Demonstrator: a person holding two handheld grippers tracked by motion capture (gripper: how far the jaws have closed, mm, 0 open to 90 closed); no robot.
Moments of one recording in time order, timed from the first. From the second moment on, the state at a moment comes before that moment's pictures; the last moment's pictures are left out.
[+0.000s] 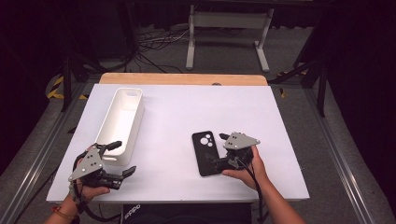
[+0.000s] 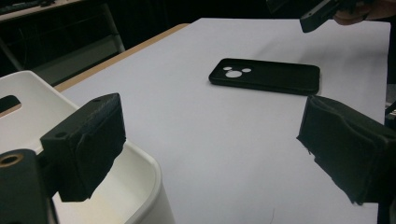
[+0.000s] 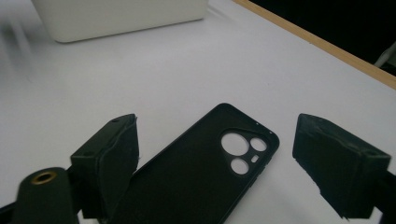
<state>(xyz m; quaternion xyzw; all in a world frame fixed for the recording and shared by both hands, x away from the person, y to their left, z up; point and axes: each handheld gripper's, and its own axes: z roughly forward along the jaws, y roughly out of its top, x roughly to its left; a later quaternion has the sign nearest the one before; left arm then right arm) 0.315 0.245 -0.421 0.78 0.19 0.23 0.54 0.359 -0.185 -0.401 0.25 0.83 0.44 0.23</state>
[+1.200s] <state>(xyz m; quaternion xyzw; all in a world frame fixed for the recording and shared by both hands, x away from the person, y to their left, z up) 0.313 0.239 -0.423 0.79 0.19 0.23 0.53 0.477 -0.175 -0.427 0.39 0.85 0.32 0.15</state>
